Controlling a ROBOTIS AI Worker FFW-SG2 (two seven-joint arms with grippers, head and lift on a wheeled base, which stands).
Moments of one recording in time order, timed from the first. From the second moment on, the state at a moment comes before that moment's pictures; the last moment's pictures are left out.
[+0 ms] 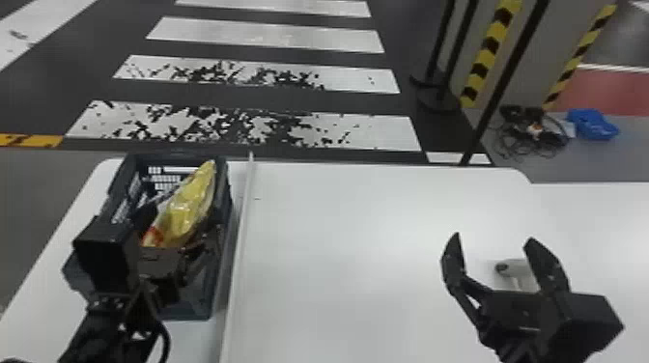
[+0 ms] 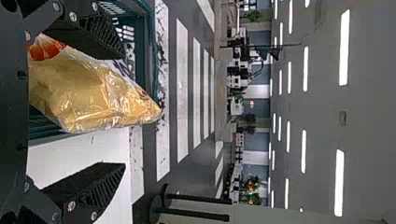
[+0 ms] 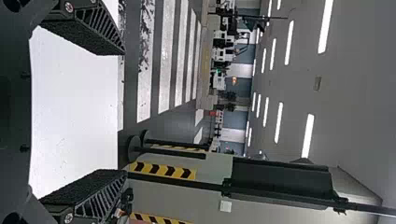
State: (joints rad) left arm 0.36 0.28 -0.18 -2.05 0.21 0.20 0.21; right arm 0.64 -0.28 0.09 -2.17 -0.09 0.00 -0.39
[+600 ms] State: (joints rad) left arm 0.36 0.26 -0.18 -2.02 0.16 0.20 0.21; right arm 0.63 -0.30 0.09 -2.17 -0.10 -0.01 -0.39
